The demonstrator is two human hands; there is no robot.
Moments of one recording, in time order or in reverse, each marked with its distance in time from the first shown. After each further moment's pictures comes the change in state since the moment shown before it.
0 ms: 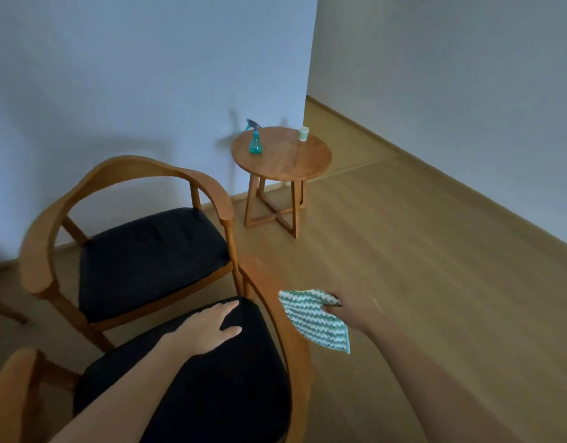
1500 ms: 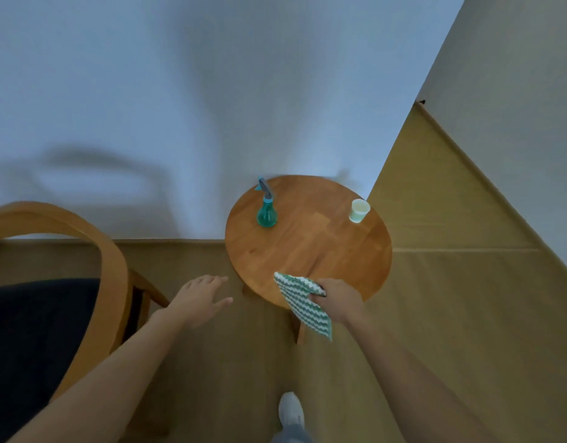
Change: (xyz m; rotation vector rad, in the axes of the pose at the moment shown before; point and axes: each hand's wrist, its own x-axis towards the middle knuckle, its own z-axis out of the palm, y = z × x) left_hand 0.620 0.098 -0.326 -0.041 0.267 -0.451; right_hand 0.760 0.118 -0.285 -0.097 -0.136 -0.415
